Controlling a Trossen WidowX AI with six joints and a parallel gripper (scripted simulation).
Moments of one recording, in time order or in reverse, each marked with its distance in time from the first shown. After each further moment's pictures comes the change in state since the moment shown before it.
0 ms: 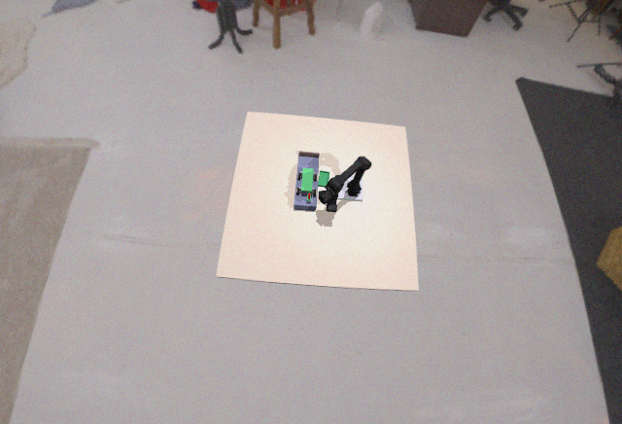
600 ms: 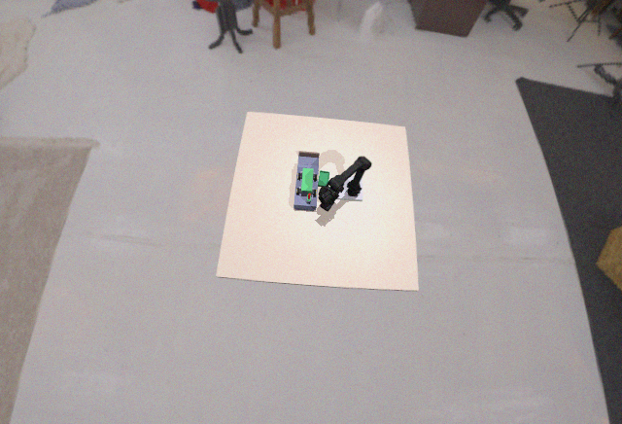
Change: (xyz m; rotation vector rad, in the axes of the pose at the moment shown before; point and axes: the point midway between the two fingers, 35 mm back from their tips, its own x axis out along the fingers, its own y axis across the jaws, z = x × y) arm 0.000 0.000 0.000 0.528 -0.001 0.000
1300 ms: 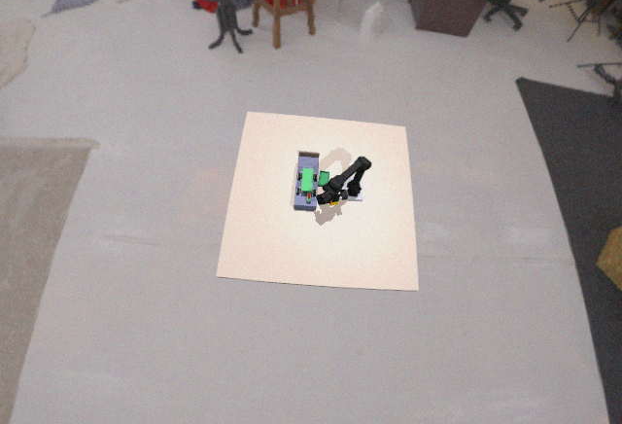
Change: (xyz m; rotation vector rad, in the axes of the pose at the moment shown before) arm 0.000 0.000 0.000 0.723 -0.001 -0.004
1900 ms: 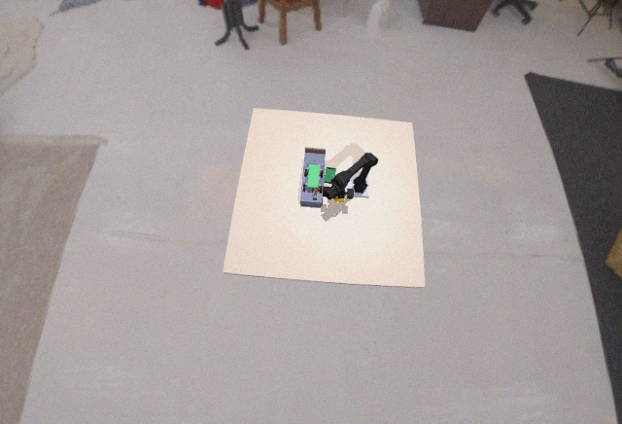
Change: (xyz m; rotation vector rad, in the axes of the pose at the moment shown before) arm 0.000 0.001 0.005 0.313 -0.001 0.000
